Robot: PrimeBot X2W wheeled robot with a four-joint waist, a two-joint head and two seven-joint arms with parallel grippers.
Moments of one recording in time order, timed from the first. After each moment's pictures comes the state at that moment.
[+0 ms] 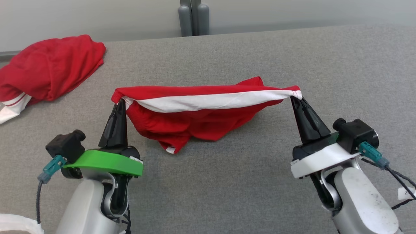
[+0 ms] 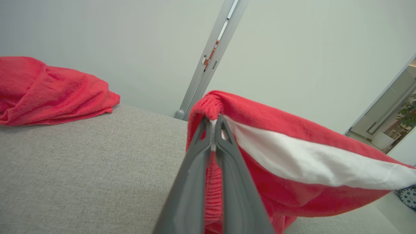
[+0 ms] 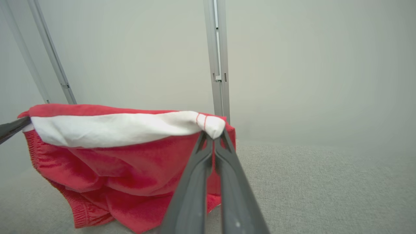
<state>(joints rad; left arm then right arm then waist) -0.34 0.11 -0.21 0.35 -0.66 -0.13 -0.26 -0.29 -0.13 0.22 0.17 0.25 0.13 -0.26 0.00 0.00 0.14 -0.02</state>
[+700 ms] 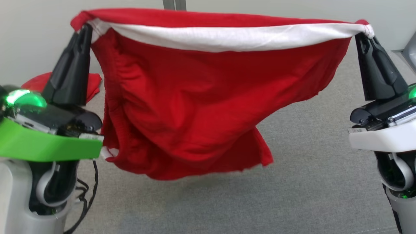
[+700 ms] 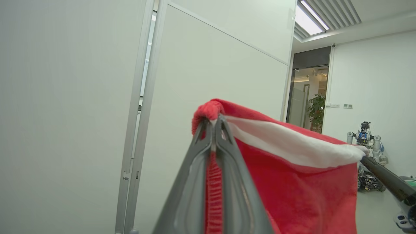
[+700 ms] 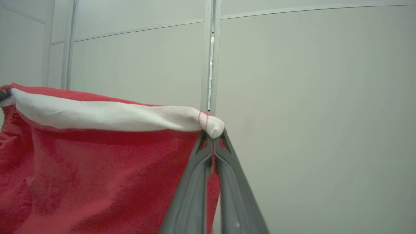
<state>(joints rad) -0.40 0.35 -0.19 -0.36 -0.80 -0.07 0.04 -0.32 -0.30 0.09 -0.38 0.38 0.13 0.00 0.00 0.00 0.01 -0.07</state>
